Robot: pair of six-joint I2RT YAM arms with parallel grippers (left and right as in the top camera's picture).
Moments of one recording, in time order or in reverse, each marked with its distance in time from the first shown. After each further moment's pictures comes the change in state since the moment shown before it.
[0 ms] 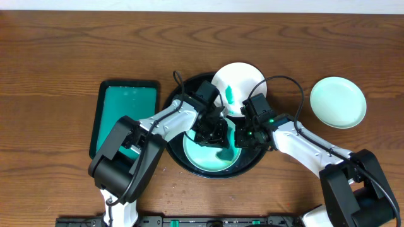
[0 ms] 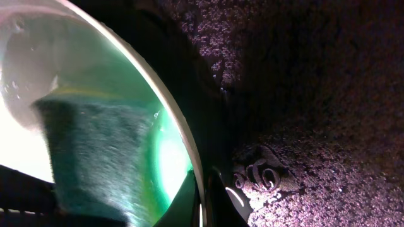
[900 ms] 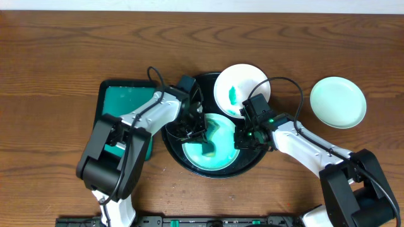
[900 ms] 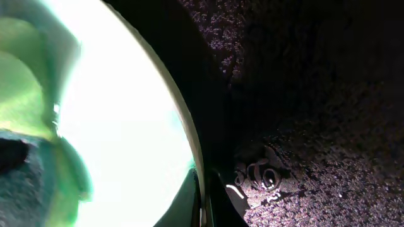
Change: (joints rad) left arm 0.152 -0.032 0.009 -0.216 -0.190 -0.100; right arm 0.001 0.000 0.002 -0.024 -0.024 0.000
